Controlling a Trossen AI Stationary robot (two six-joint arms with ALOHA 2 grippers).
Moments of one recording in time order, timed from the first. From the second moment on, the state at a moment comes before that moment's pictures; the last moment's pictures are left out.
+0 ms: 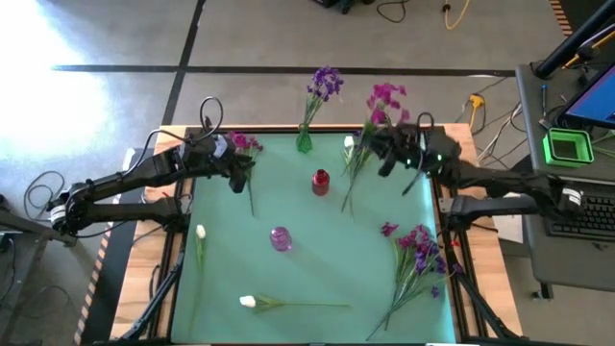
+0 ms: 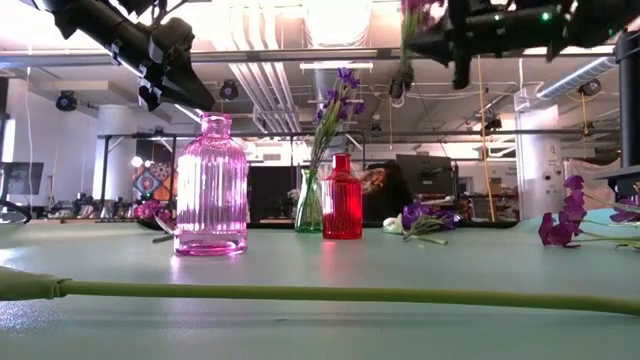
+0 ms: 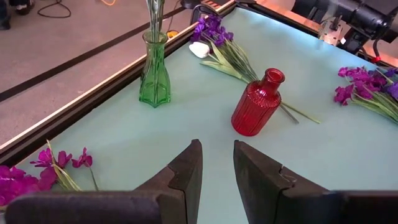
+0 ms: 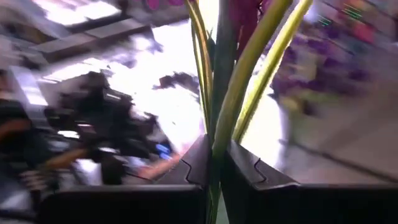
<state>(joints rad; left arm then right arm) 0.44 0.82 0.69 -0.40 -0.03 -0.22 -0.41 0.98 0.51 0.66 -0.04 0.30</state>
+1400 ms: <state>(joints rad) 0.44 0.82 0.69 -0.41 -0.03 -0.22 -0.30 1.35 0.60 0.90 0.00 -0.01</state>
